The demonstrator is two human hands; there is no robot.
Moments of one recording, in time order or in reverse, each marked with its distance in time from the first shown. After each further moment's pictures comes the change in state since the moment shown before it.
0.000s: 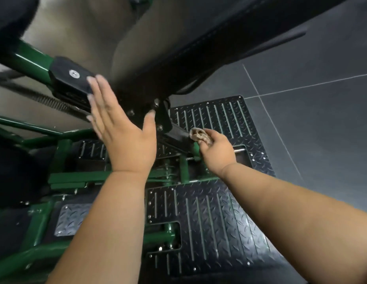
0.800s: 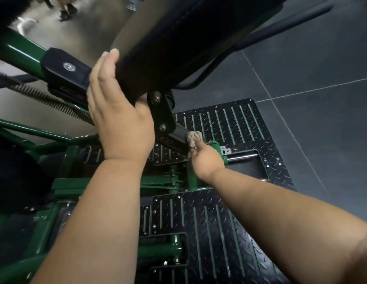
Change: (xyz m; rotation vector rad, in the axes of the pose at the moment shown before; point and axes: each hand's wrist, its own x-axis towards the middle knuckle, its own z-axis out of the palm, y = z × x) left_hand 0.021 -0.001 0.011 0.009 0.176 0.231; right_hand 0.023 0.005 0.060 -0.194 -0.230 -0.054
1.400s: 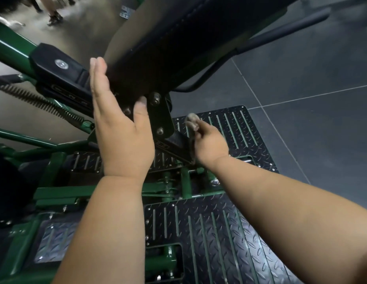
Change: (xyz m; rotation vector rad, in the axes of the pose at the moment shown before) left_hand -0.018 -0.017 0.008 -0.282 -0.076 -0.150; right_hand 0.034 -0.010 -0.022 0.079 0.317 -0.088
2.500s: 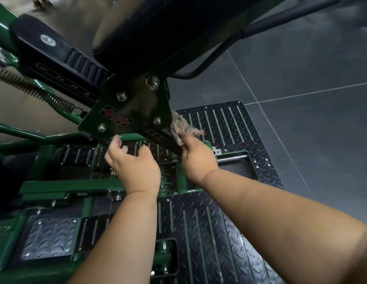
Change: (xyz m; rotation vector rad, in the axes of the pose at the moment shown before) left_hand -0.084 -0.069 0.043 -0.162 0.135 -0.740; right_hand -0.047 0.006 0.025 -0.089 -0.123 -0.137
